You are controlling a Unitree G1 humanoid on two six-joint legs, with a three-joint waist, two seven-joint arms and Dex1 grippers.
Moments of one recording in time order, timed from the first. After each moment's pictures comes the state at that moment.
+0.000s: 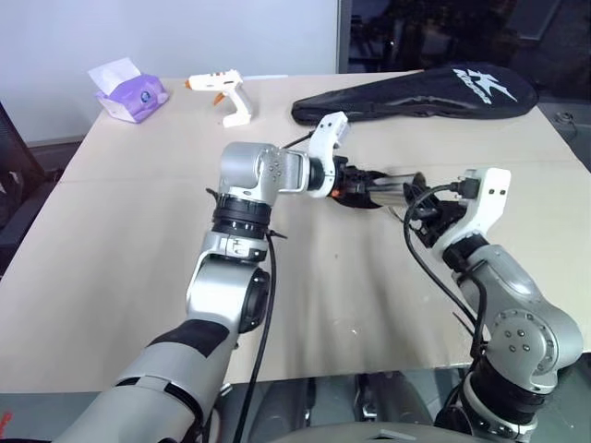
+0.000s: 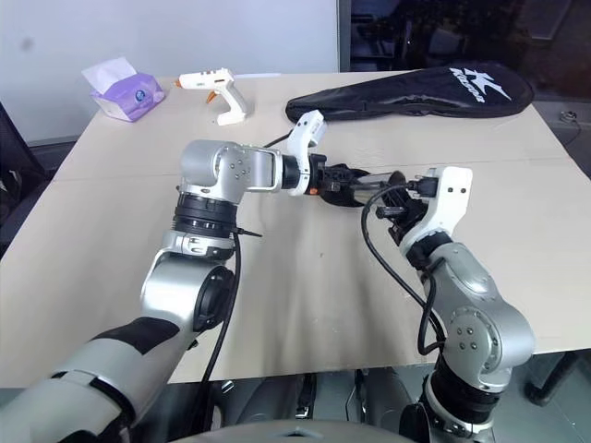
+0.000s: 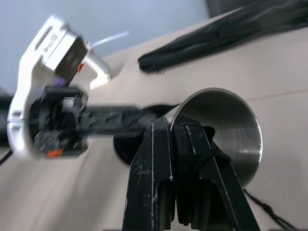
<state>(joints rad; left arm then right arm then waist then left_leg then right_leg) -1.13 0.13 0.07 0.43 -0.36 1.30 -0.56 -0.28 0.10 -0.23 -0.78 0.45 1.07 0.10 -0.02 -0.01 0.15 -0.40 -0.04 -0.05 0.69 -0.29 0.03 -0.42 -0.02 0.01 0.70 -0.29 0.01</state>
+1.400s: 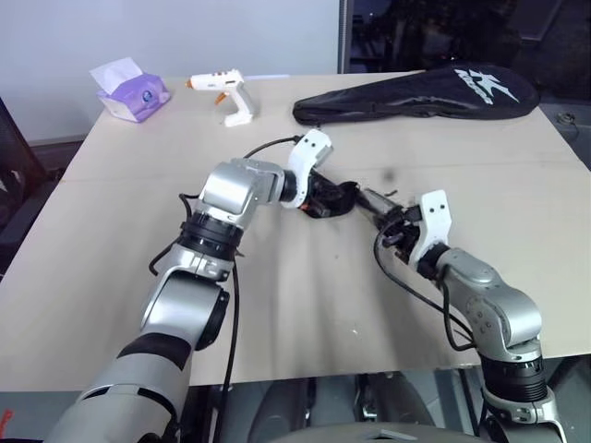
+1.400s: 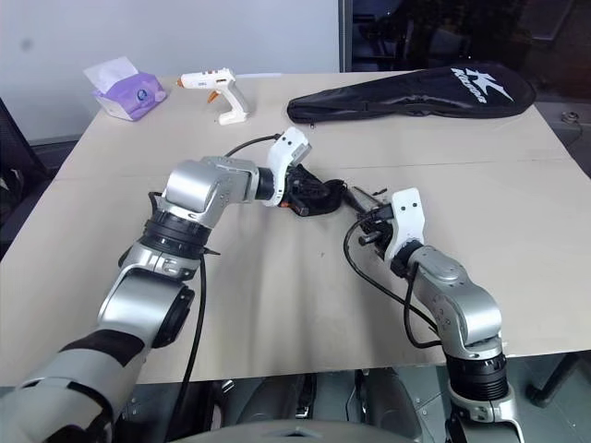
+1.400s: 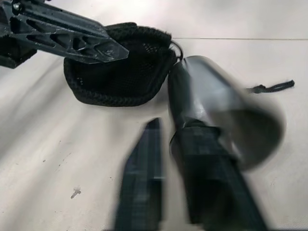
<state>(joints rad) -0.99 0.38 -0.25 0.34 -0.29 0.97 -0.80 -0.25 -0.19 0.03 -0.44 0.40 0.85 0.23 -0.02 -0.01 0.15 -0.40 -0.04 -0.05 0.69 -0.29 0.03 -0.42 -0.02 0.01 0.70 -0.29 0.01</state>
